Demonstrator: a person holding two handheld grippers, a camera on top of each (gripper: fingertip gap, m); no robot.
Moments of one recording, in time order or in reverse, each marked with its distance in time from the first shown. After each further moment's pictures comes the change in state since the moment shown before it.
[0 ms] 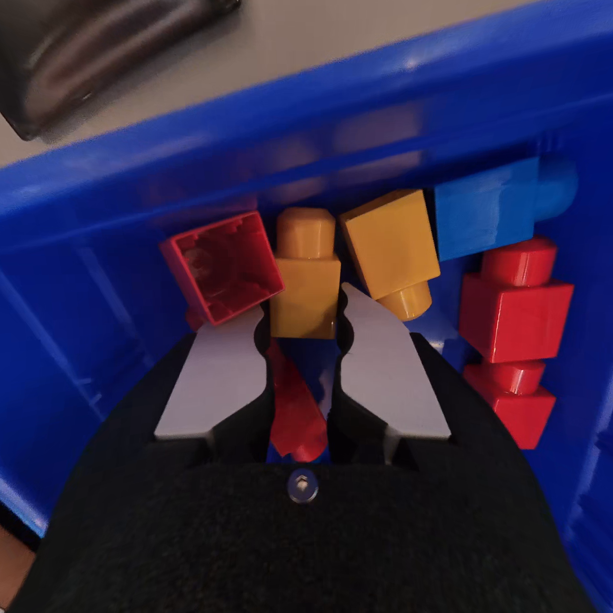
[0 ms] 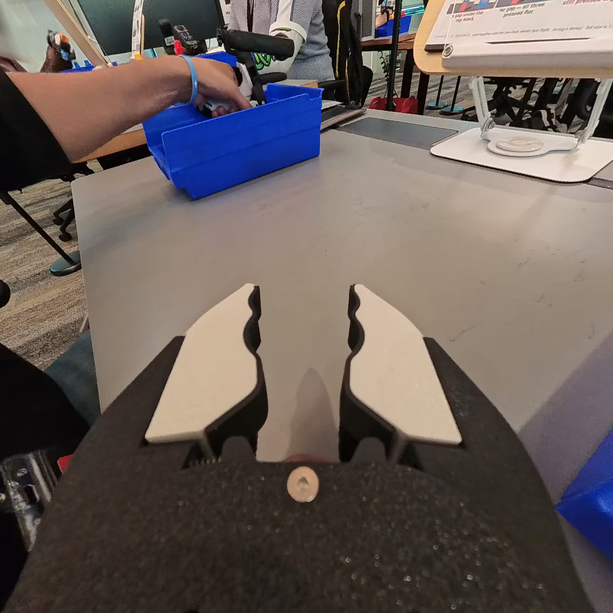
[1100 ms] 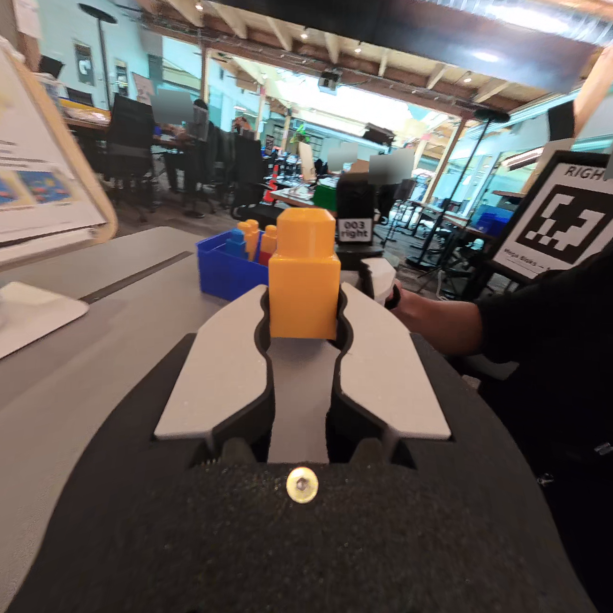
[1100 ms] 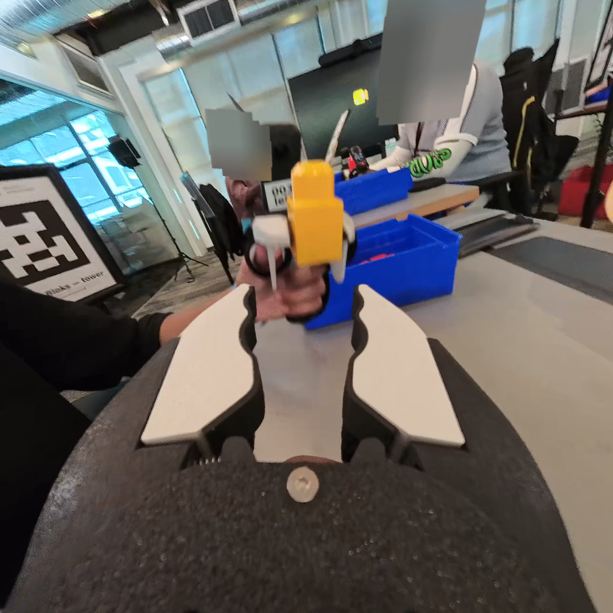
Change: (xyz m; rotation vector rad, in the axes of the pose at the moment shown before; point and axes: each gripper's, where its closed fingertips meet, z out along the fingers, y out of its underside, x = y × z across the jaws) left arm 0.366 0.030 -0.235 1.159 1.099 0.536; right arm -0.032 -0.146 0.095 0.196 -0.543 0.113
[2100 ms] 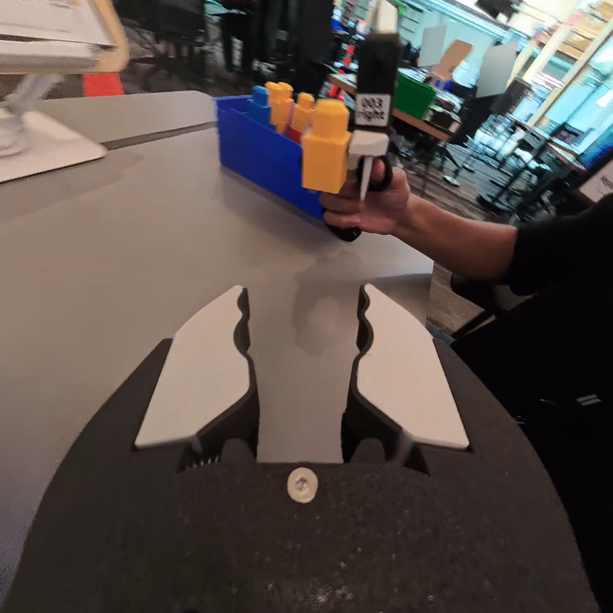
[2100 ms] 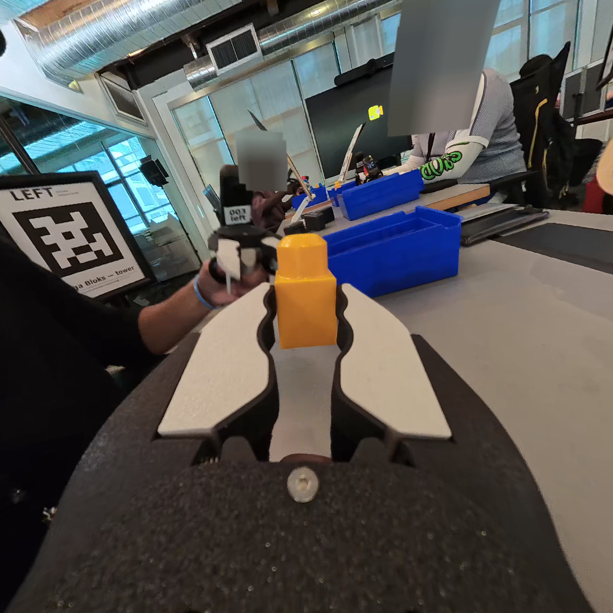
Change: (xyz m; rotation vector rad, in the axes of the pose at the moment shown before) left arm 0.046 0.085 -0.055 -0.279 -0.243 -0.089; right arm 0.003 0.022 -0.049 0.057 -0.066 0.035
